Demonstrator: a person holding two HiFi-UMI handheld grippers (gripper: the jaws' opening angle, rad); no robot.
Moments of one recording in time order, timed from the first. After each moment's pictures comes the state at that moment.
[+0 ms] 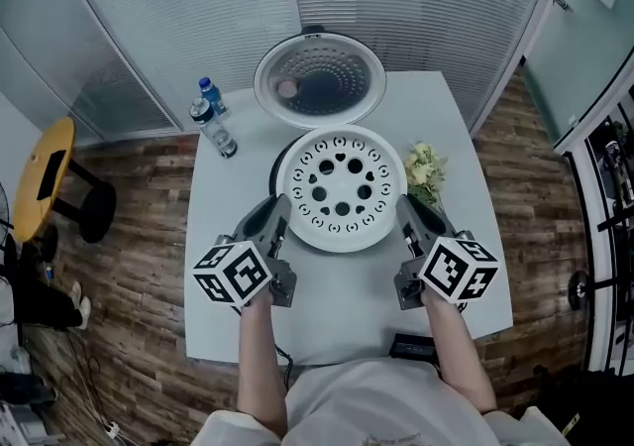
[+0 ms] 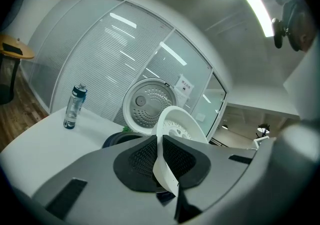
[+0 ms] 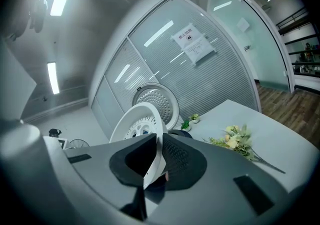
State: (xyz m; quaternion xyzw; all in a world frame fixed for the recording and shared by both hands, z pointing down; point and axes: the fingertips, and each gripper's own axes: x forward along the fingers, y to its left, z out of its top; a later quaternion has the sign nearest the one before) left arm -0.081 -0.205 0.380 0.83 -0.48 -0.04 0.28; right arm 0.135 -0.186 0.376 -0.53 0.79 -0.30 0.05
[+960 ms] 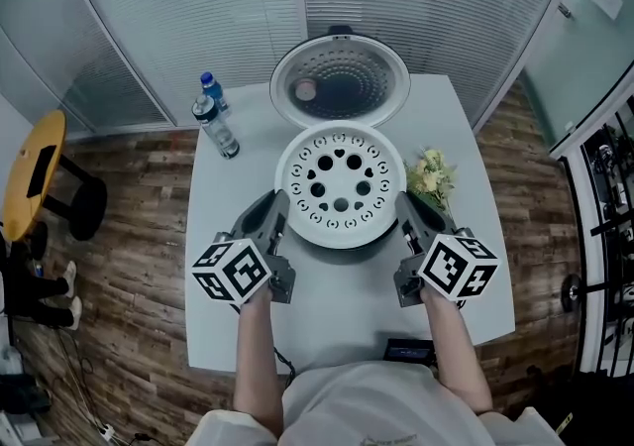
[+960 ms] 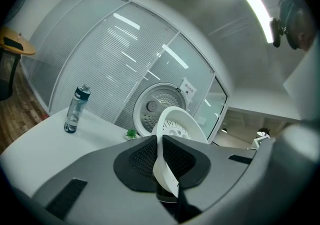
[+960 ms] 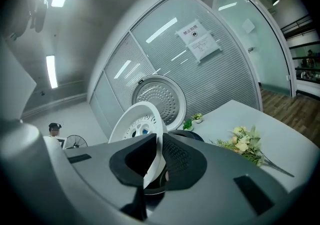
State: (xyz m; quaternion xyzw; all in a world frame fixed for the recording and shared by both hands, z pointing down) left arm -0.119 -0.232 0.391 0.83 -0.48 -0.06 0.28; right arm 0.096 -0.212 0.381 -0.53 0.79 -0.29 0.03
